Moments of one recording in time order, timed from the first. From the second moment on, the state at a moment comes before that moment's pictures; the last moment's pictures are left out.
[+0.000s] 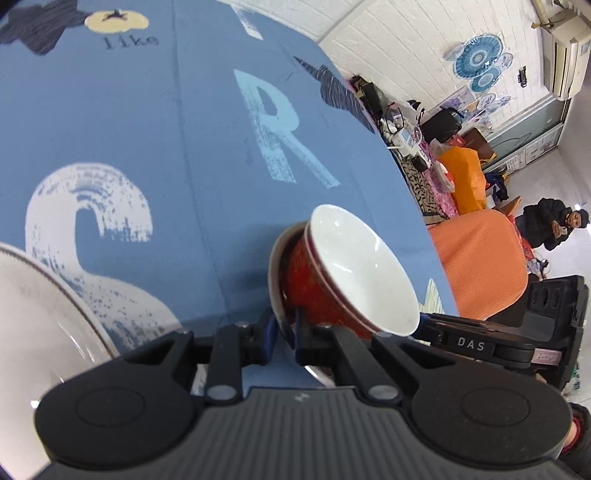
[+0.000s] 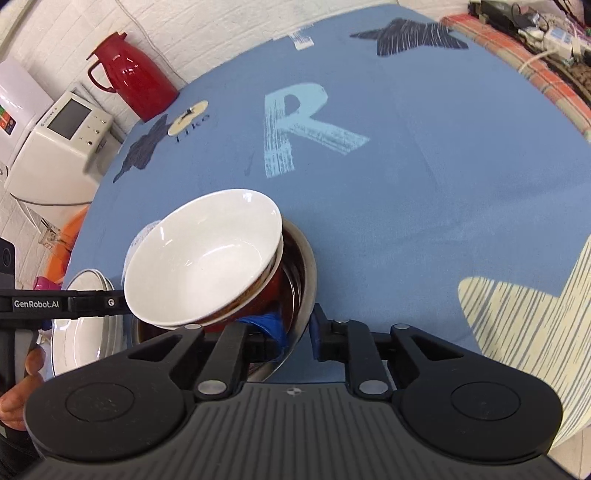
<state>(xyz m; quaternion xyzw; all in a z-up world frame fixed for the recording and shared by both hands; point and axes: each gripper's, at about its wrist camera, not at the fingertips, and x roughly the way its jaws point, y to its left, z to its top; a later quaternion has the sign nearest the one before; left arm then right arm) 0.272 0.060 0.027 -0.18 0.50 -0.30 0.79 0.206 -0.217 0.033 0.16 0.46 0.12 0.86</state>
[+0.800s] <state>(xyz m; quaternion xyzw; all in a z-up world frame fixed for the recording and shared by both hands) 0.198 0.186 0.103 -0.16 0.43 -0.15 0.87 0.210 -0.082 0.089 0.08 0.40 0.25 0.88</state>
